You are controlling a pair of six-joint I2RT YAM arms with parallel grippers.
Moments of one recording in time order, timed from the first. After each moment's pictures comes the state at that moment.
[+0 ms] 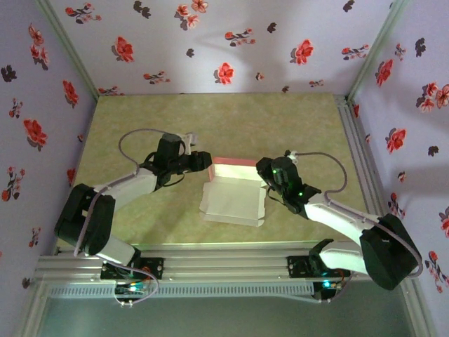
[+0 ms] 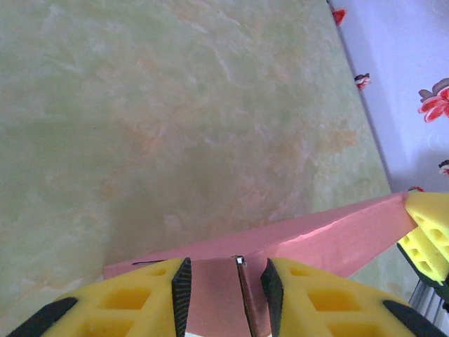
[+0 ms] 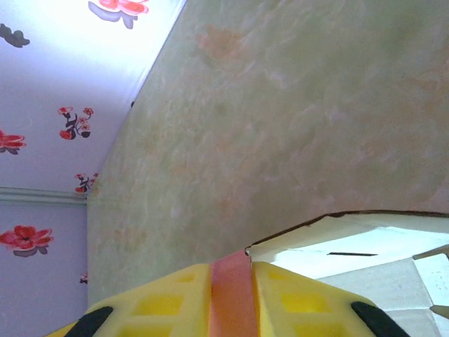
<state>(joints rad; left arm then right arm) -0.51 1.51 0.81 0.10 0.42 -0.60 0.62 1.19 0.54 0.17 0.18 1.22</state>
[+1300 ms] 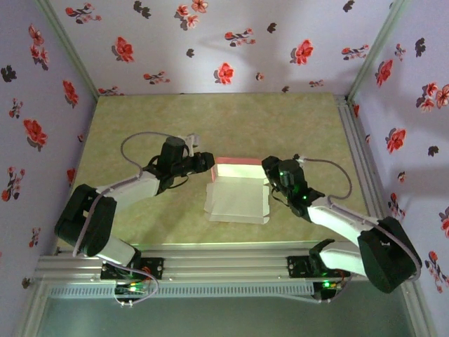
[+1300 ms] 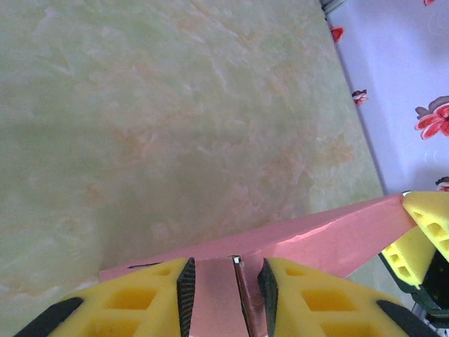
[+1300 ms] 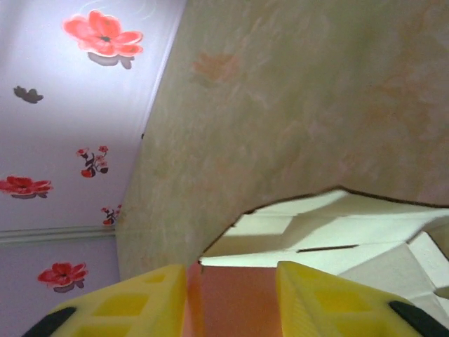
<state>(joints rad) -0.55 1.50 0.78 0.18 0.34 -0.67 0.54 1.17 0.46 0.25 0.14 1.33</state>
